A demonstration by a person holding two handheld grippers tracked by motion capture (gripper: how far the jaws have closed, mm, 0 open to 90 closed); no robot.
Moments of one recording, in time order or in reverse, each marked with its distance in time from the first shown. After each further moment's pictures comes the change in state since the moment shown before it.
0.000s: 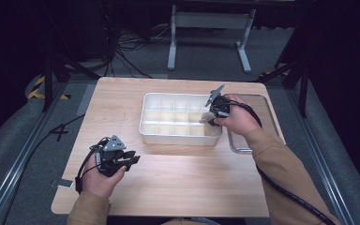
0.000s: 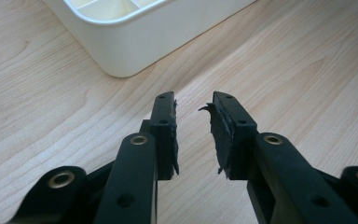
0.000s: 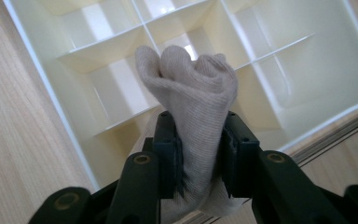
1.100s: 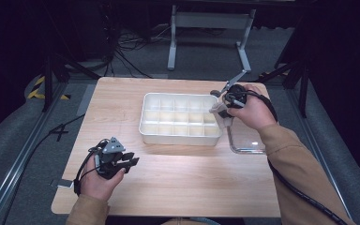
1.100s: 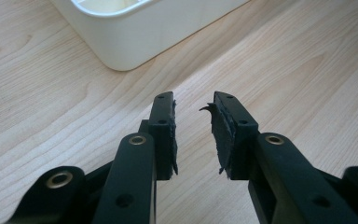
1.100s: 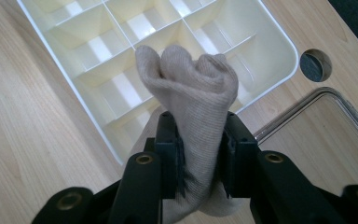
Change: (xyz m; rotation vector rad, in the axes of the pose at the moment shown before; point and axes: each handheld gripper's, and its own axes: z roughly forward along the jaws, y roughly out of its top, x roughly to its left) left arm -0.004 -0.003 -0.003 0.009 0.011 0.002; right arm -0.012 -0.010 -0.063 -0.066 -0.014 0.149
